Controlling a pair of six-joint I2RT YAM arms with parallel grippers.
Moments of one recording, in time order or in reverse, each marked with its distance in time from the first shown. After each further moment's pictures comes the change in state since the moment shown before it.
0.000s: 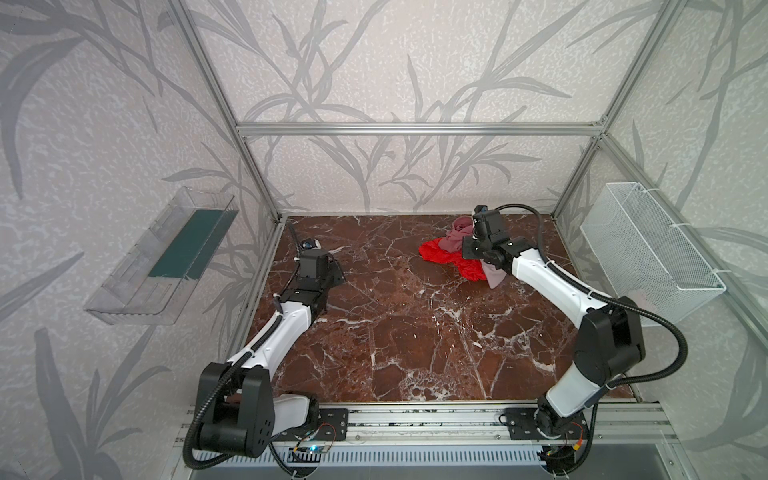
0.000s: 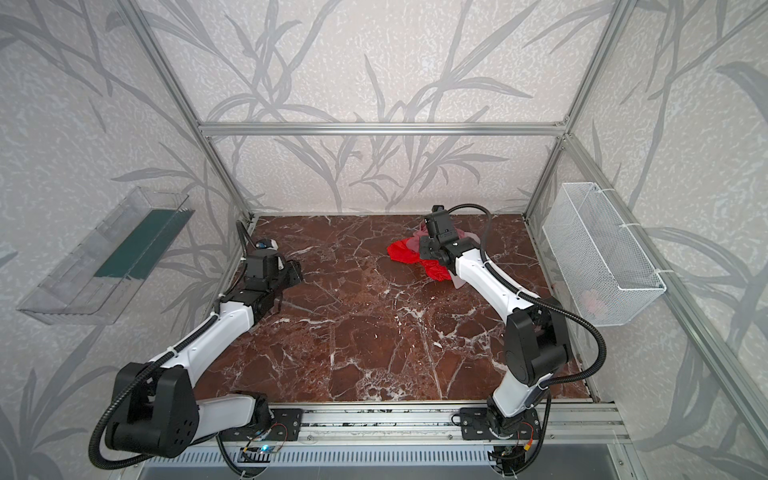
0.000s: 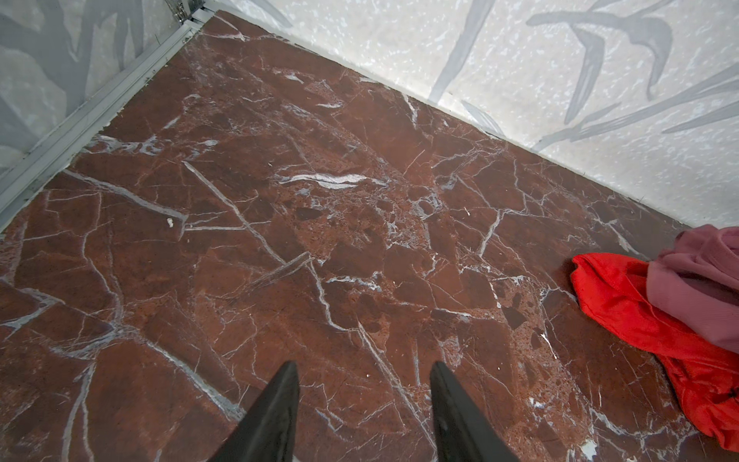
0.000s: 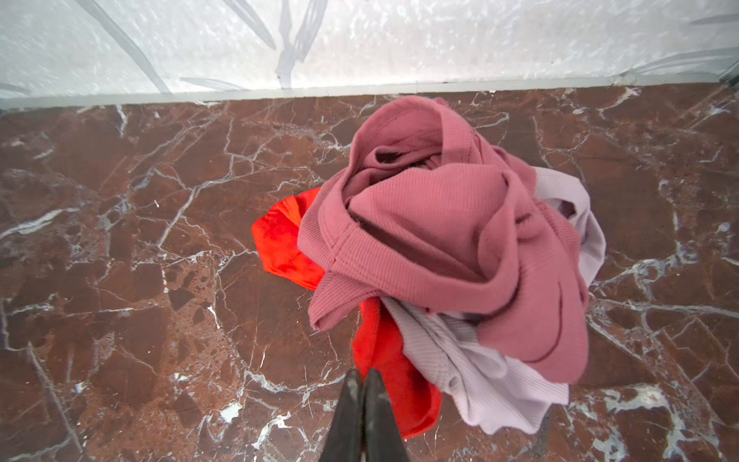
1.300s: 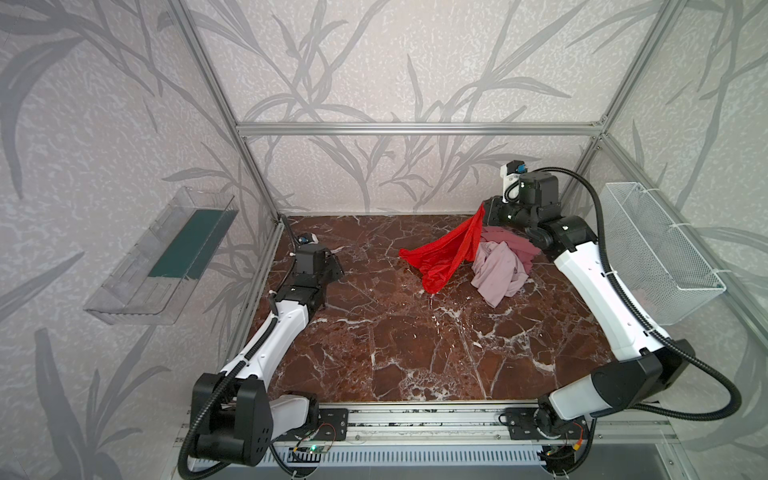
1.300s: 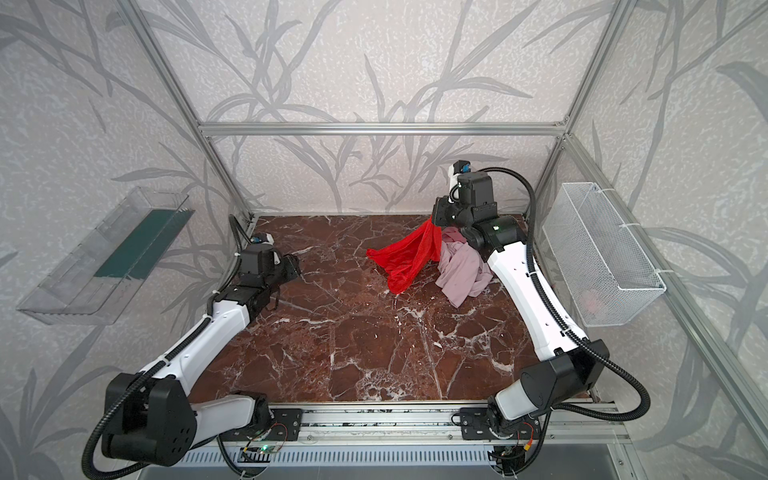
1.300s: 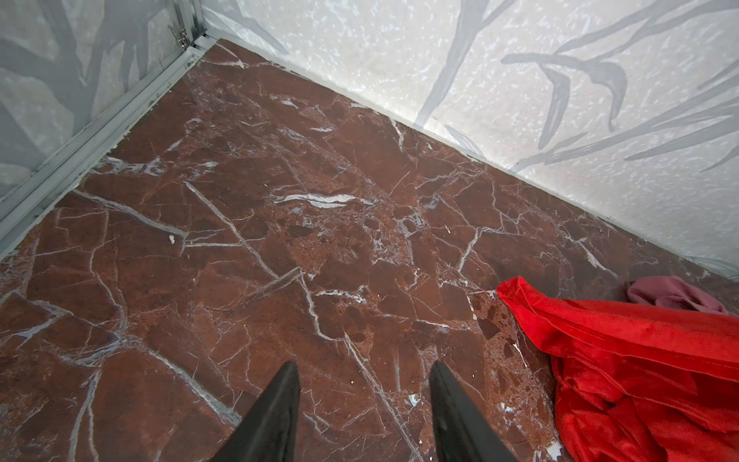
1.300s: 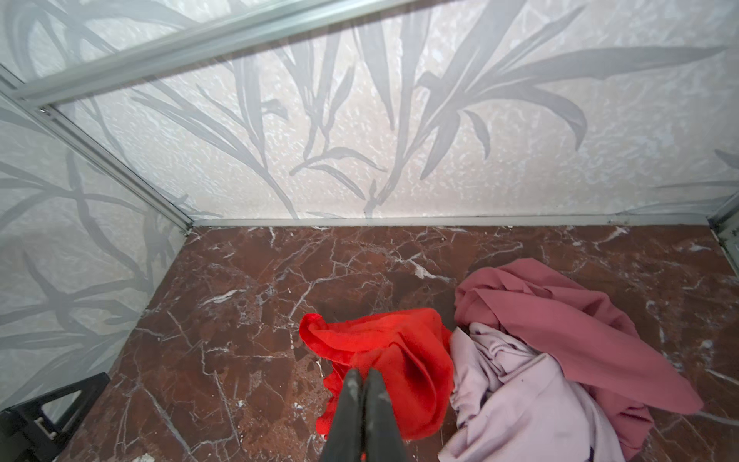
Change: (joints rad) left arm 0.000 -0.040 0.060 -0.060 0.006 -0.021; right arm -0.064 -0.146 0.346 -0.175 -0.214 -0.015
